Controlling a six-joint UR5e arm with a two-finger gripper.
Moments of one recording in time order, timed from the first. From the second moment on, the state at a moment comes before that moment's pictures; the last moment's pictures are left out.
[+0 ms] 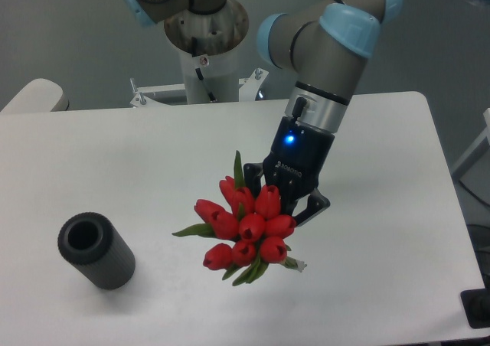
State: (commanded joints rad) arm 2.57 -1.83 -1.64 -0.70 0.91 1.24
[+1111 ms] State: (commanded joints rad) arm 2.43 -1.78 -1.88 -0.70 1.56 1.48
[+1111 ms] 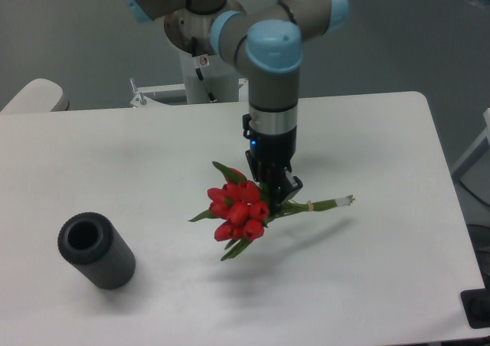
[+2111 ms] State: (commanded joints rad) arm 2.23 -1.93 -1.93 -0.69 1.84 1.37
